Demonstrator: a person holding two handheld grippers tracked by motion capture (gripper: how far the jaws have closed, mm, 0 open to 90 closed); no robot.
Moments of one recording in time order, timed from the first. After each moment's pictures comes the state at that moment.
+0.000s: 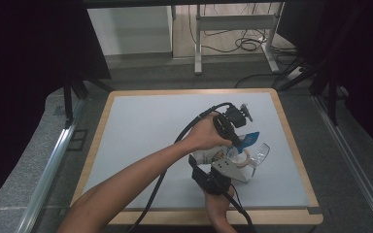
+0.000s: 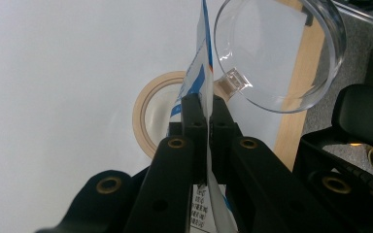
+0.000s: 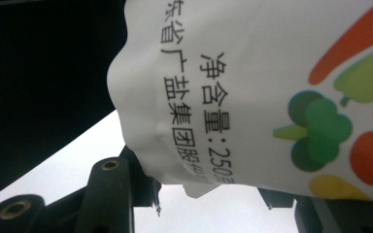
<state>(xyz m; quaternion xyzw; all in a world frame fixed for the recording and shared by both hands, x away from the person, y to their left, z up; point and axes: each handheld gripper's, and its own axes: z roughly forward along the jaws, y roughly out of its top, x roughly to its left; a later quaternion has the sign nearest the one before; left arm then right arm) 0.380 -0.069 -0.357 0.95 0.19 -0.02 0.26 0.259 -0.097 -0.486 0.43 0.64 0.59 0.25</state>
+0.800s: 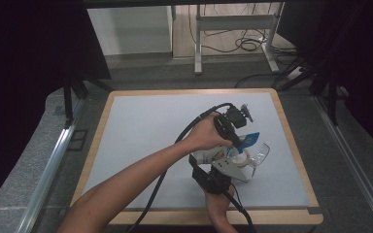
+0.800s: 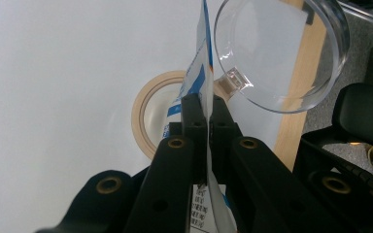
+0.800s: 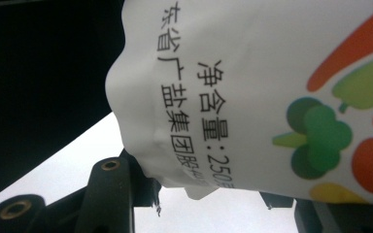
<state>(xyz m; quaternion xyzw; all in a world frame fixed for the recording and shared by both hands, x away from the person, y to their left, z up) 0.381 -0.071 -0.358 0.95 0.19 -0.02 0.25 0.260 -0.098 -0.486 0.44 0.64 0.59 0.24</state>
